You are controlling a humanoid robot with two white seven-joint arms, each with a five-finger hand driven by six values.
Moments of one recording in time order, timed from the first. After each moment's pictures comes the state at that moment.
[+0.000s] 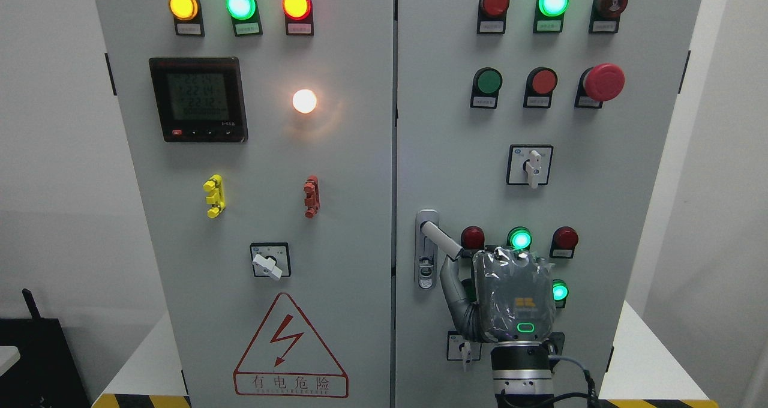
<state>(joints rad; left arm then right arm) 0.00 -0.05 -0.10 0.00 0.21 -0.11 0.00 -0.47 0.14 0.23 -1.69 1.52 0.23 -0.18</state>
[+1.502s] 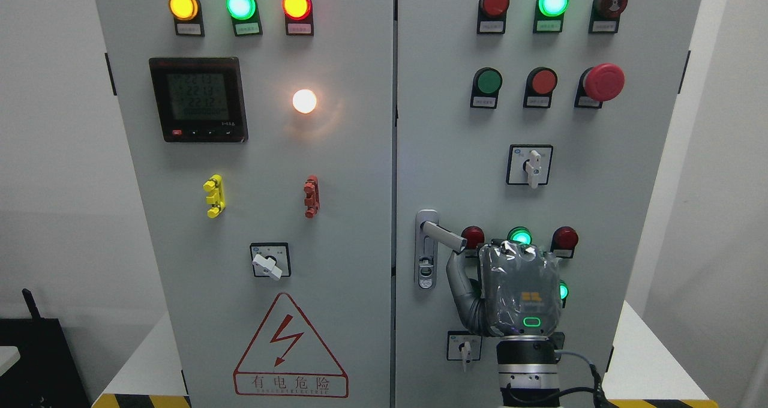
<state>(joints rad) 0.00 -0.05 -0.10 0.00 0.21 -0.11 0.00 -0.49 0.13 0.21 -1.69 1.52 0.23 -0.18</state>
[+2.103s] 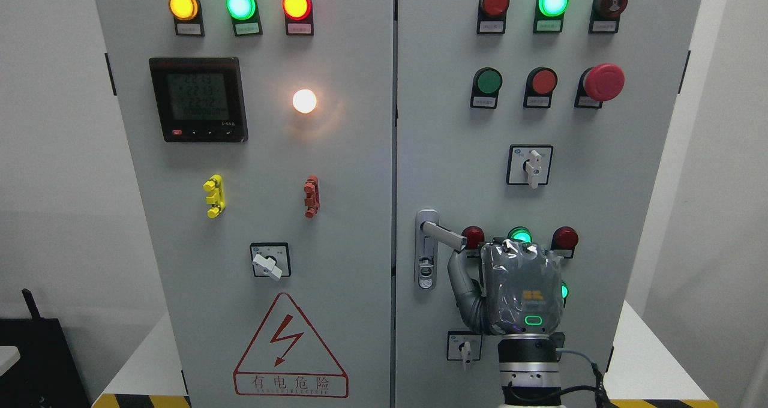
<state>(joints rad) 0.00 -0.05 -0.10 0.00 0.21 -0.11 0.00 -0.49 0.12 0.21 -1.69 1.51 0.23 -0.18</state>
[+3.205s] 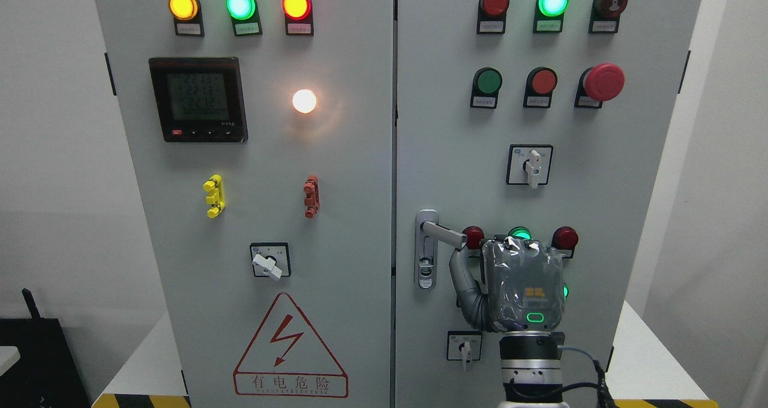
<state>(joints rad) 0.00 -0.05 -0.10 0.00 0.21 -0.11 0.00 -0.50 0.12 0.21 -1.69 1.50 0.23 -0.18</state>
